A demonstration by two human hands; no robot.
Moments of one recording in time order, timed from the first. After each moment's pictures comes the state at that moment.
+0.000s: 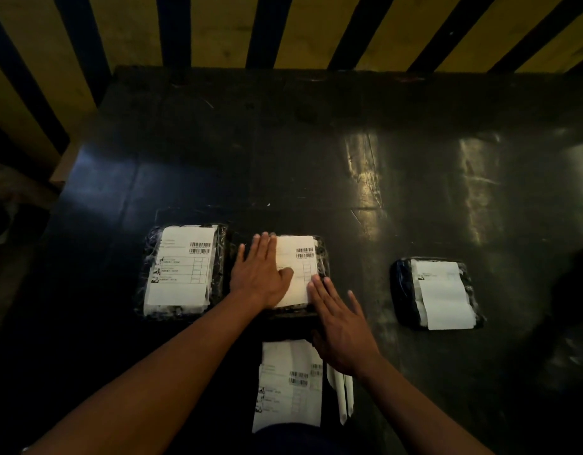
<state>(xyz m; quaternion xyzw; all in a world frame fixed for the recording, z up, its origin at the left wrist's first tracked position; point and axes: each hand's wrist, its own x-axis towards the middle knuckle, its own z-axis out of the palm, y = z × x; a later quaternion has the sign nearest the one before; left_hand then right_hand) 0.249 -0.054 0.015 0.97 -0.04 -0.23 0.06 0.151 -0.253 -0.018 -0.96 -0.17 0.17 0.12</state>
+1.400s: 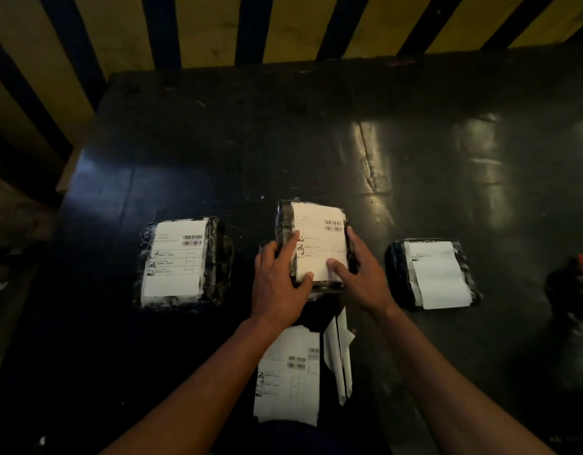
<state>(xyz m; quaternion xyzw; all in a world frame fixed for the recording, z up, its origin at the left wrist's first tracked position) 0.183 -0.108 0.051 0.94 0.03 -0.06 0.35 0.197 -0.293 0.006 -0.80 0.11 0.10 0.58</state>
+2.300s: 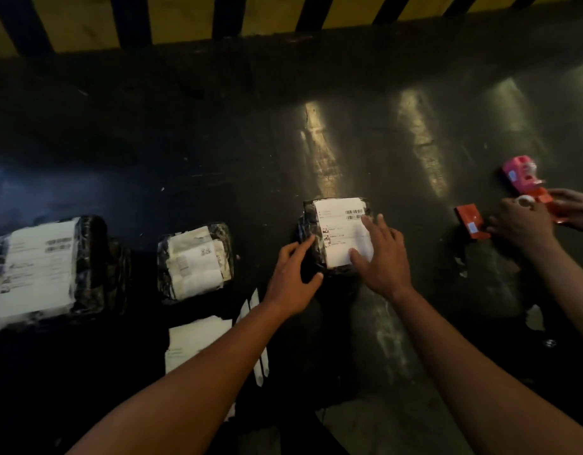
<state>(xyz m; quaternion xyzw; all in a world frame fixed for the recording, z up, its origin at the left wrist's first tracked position) 0.160 -0.295 -0.004 0.86 -0.07 -0.25 0.44 0.142 -0.510 -0.007 -0.95 0.16 0.04 0.26</state>
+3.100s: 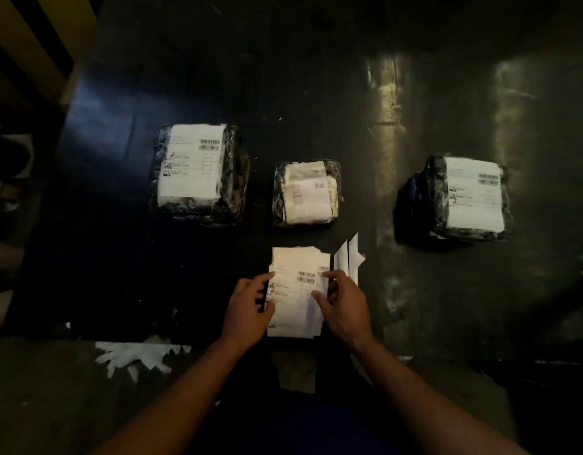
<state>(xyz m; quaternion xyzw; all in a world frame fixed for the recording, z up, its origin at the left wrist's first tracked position) -0.008 -0.026 -0.044 0.88 0.15 -0.20 0.41 0.014 -0.240 -0.048 -0.88 0.11 0.21 0.41</state>
